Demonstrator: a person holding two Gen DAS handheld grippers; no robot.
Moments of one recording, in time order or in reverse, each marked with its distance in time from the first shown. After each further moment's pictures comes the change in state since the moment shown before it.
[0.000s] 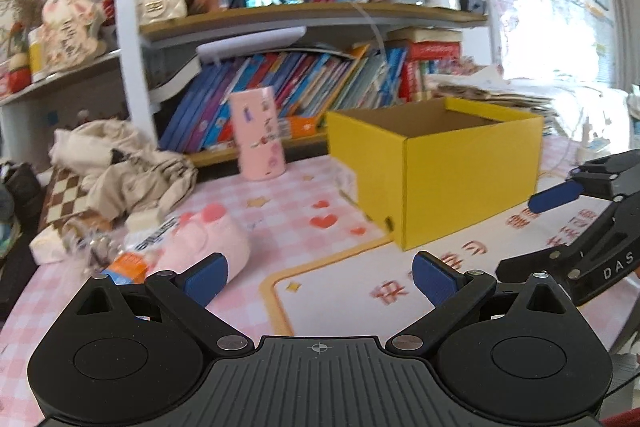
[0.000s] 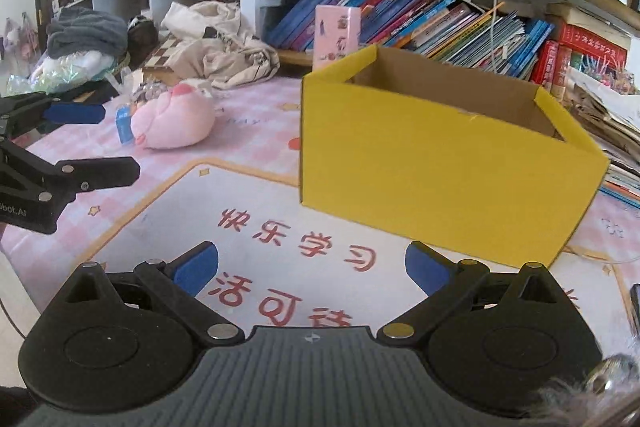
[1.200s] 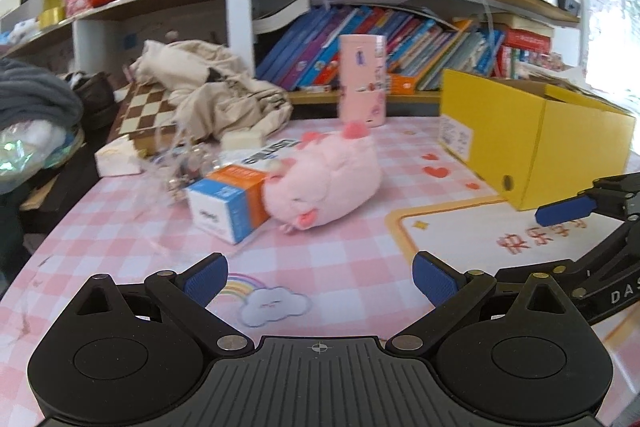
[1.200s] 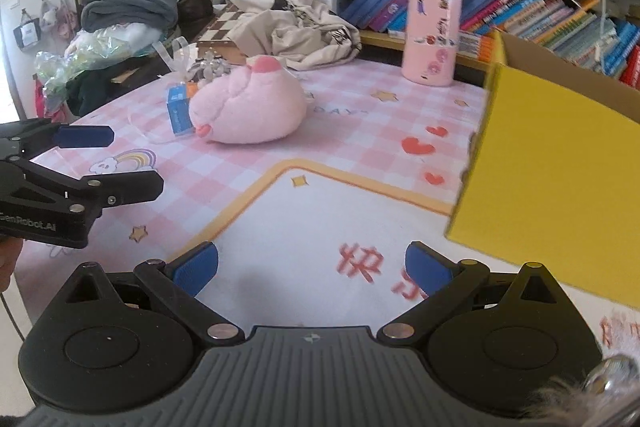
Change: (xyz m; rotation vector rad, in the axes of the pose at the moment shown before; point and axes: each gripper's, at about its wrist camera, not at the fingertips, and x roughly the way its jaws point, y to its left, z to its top) left arm 0.010 0.081 -0.042 -0.179 0.098 0.157; right arm 0.081 0.072 0.023 -0.051 0.043 0.147
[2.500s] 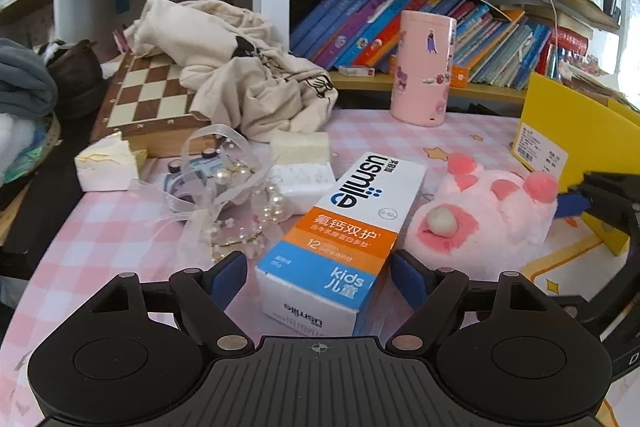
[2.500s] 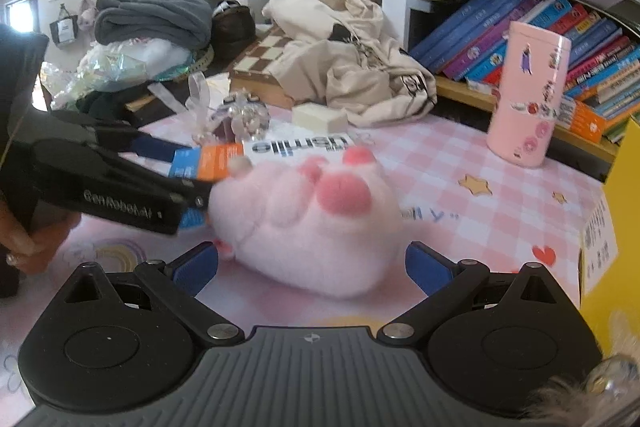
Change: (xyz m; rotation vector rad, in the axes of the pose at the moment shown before) left arm 0.105 0.086 0.046 -0.021 0.093 -0.062; right arm 0.105 0.027 0.078 -0.101 -0.082 0.111
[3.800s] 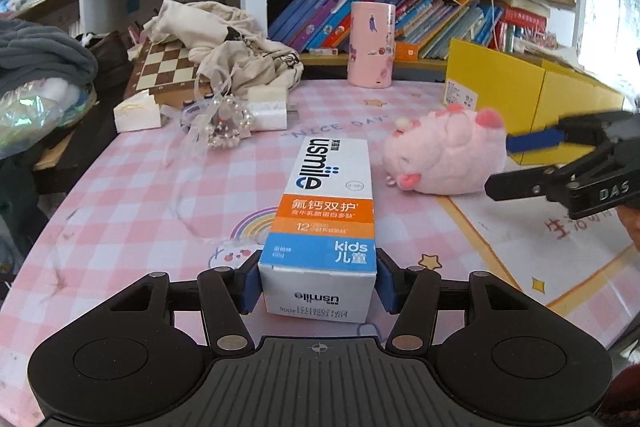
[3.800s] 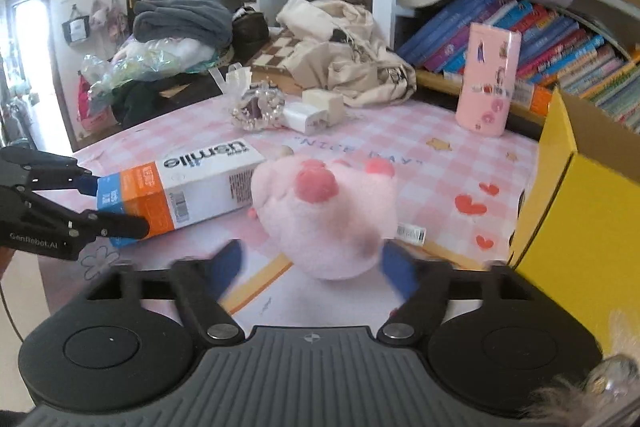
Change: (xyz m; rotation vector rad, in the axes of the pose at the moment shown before) left arm -0.124 -0.048 -0.078 0.029 0.006 -0.002; right arm -0.109 0.009 -0.049 -0.010 -0.006 0.000
